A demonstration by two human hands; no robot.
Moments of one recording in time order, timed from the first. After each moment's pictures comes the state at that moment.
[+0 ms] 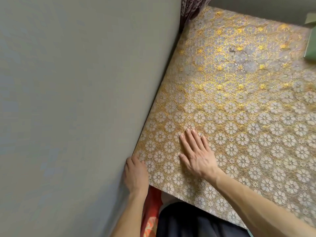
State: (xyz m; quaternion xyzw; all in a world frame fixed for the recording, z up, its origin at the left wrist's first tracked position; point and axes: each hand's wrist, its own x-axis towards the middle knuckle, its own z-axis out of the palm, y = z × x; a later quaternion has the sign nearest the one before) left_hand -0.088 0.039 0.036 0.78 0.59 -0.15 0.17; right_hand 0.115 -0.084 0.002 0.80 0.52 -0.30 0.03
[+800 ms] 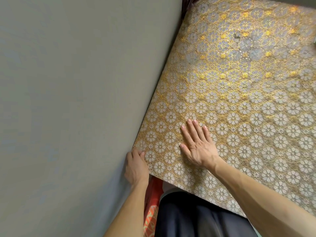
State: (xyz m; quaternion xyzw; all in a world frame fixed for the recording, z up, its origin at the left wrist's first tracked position) left_hand -0.088 0.034 0.041 0.71 0.66 -0.15 0.18; right_hand 0.119 -0.084 -0.001 0.79 0.52 -0.33 0.04
